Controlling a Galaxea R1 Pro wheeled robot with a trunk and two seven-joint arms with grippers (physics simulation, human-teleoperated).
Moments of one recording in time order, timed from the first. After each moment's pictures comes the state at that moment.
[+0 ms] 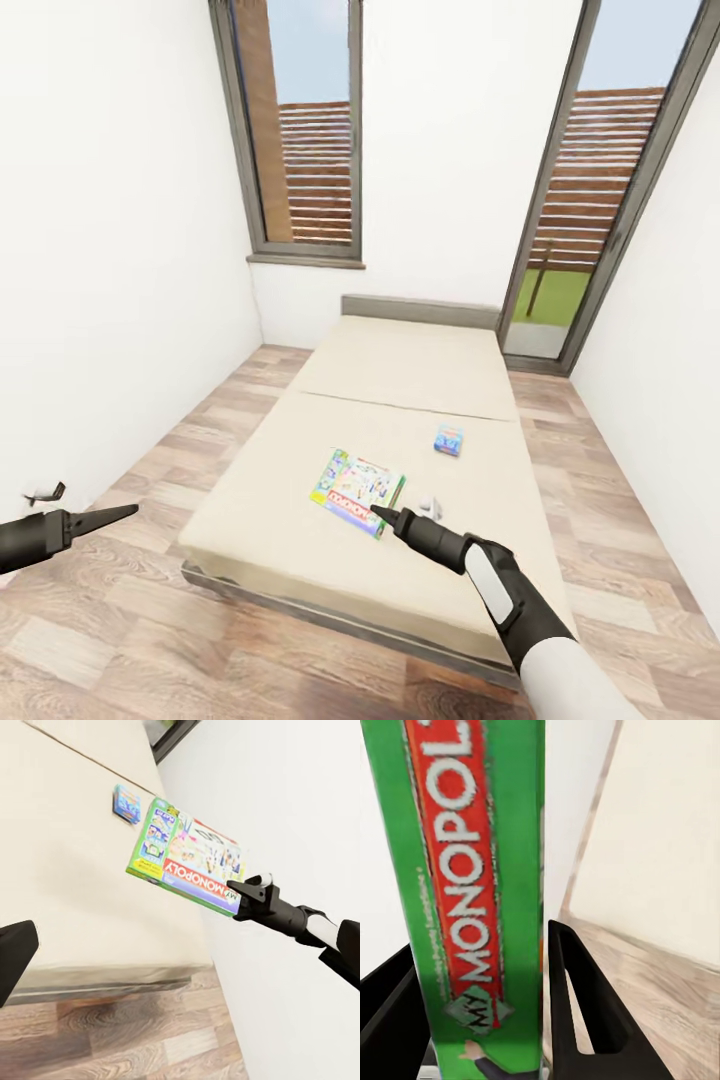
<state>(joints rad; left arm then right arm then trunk) -0.36 0.46 0.55 -1.37 0.00 1.03 -1.57 -0.60 0.07 0.00 -0.72 -0.56 0.51 0.65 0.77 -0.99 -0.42</state>
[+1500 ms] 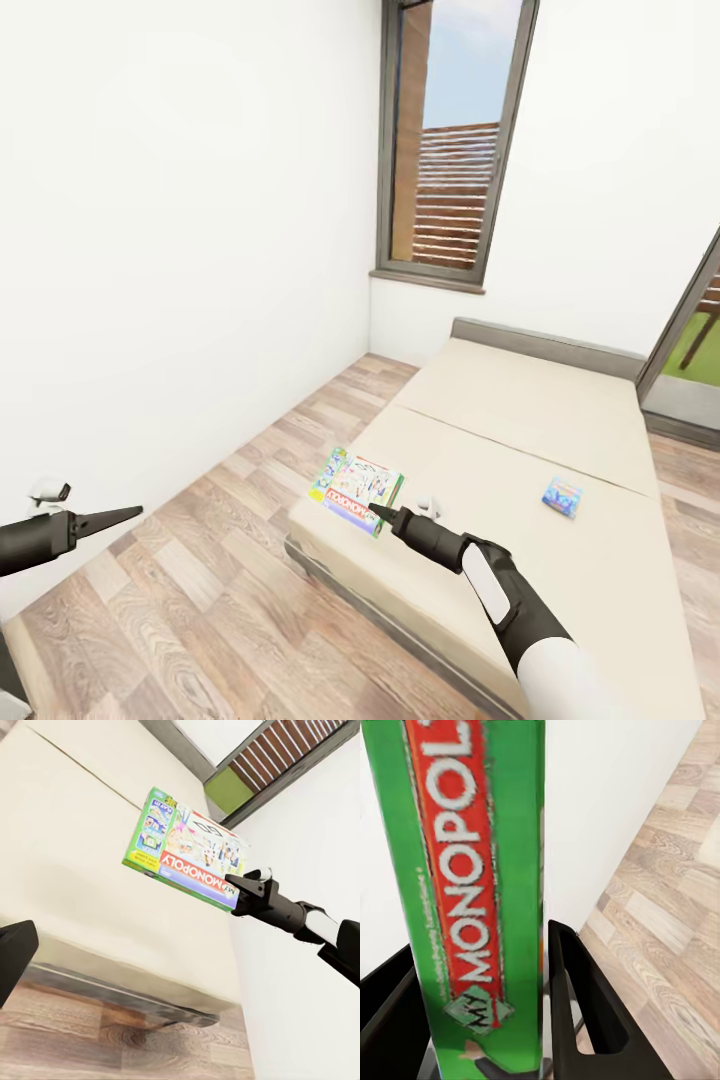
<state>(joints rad) -0.36 0.45 0.54 -1.37 -0.01 1.03 -1.57 -0.60 0.08 0.00 -0.72 -0.55 0.49 0.65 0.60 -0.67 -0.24</state>
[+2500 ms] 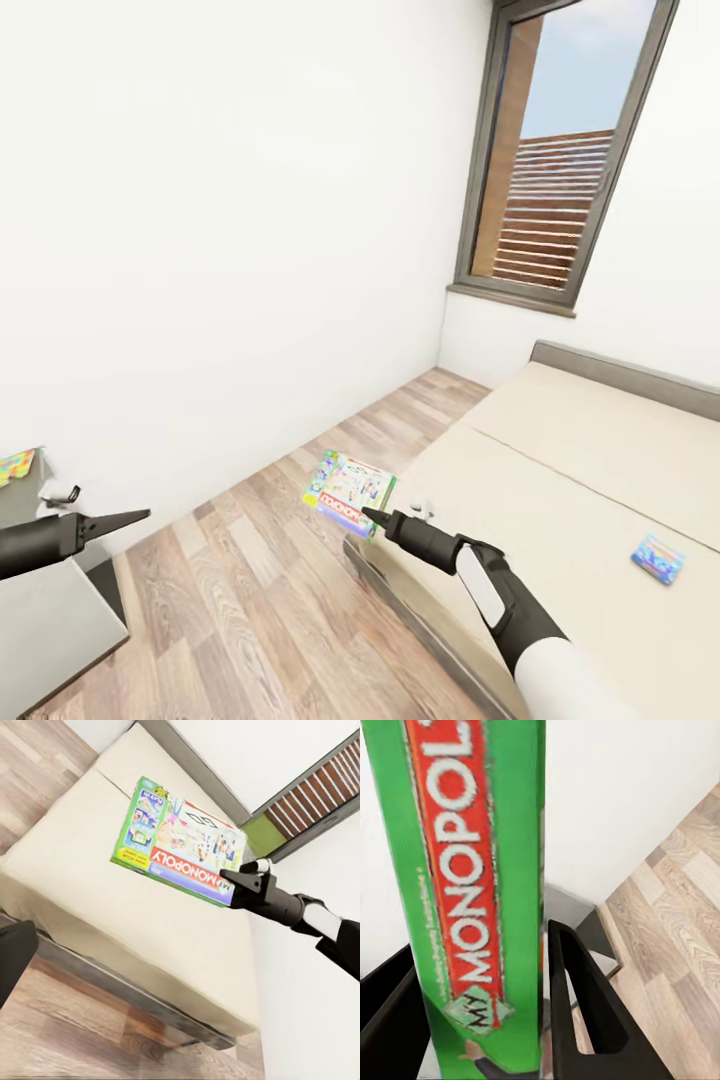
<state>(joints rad) -0.36 0.45 0.51 -1.37 -0.01 1.02 -1.57 -0.60 0.08 0.07 -0.72 -0.55 0.45 0.65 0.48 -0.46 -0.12</state>
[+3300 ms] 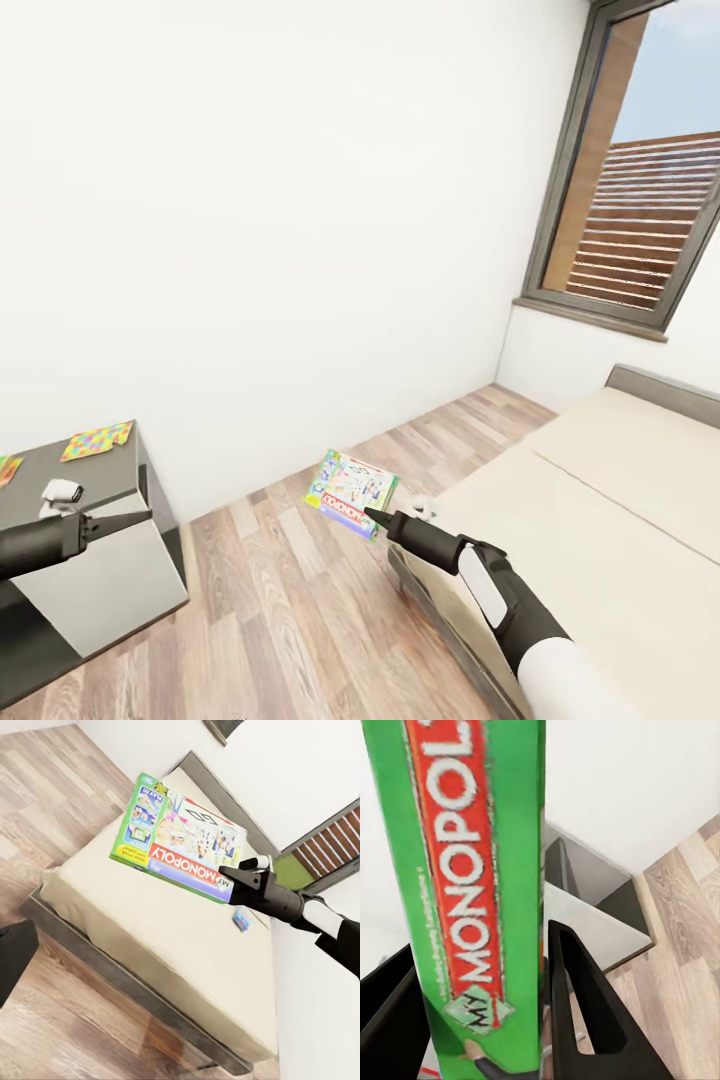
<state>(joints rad) -0.36 0.45 0.50 -1.37 -0.01 1.02 -1.57 -0.60 0.07 0.07 -0.72 -0.55 0.44 0.65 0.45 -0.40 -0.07</state>
